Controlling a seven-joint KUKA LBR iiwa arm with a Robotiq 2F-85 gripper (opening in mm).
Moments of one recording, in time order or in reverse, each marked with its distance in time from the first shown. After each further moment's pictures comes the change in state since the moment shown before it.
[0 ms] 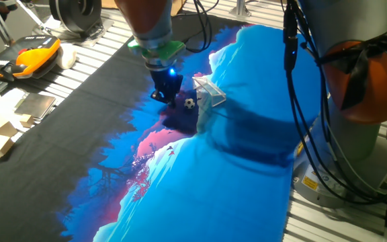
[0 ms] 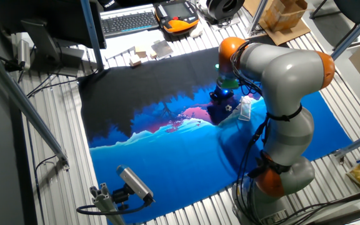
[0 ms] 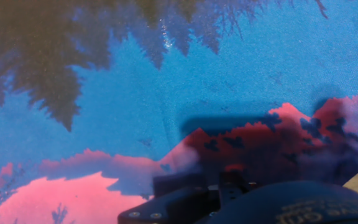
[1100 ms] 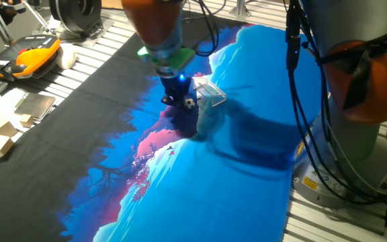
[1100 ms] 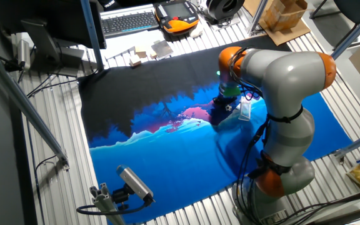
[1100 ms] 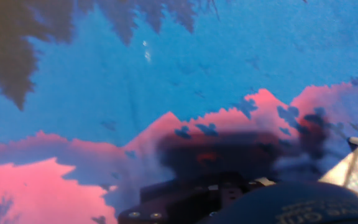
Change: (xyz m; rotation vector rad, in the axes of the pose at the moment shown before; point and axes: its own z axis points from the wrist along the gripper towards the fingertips) arm 0.021 -0.041 0.019 0.095 -0.017 -0.077
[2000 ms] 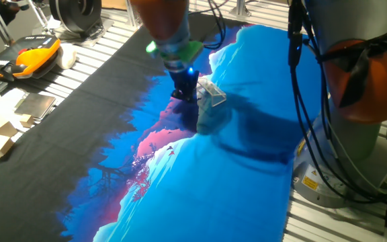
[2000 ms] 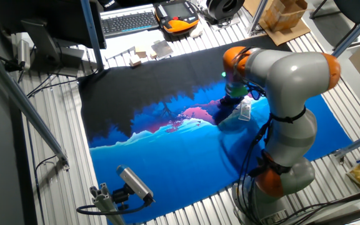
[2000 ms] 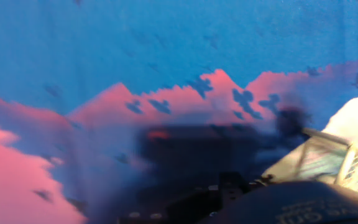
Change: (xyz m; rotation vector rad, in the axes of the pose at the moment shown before) arm 0.002 -0.009 -0.011 -0.053 -0.010 0.037
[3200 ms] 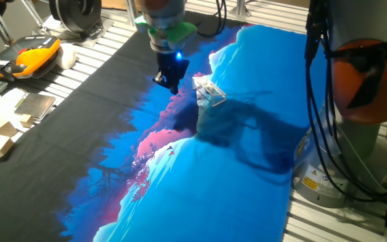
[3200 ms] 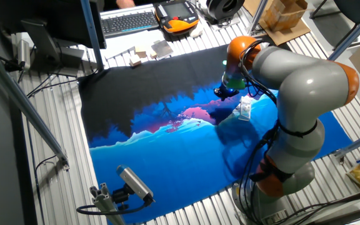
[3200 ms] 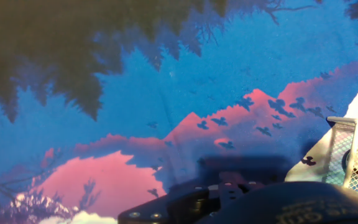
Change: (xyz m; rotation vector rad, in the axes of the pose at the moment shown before) arm -0.001 0.043 -0.080 -0.067 -0.062 0.084
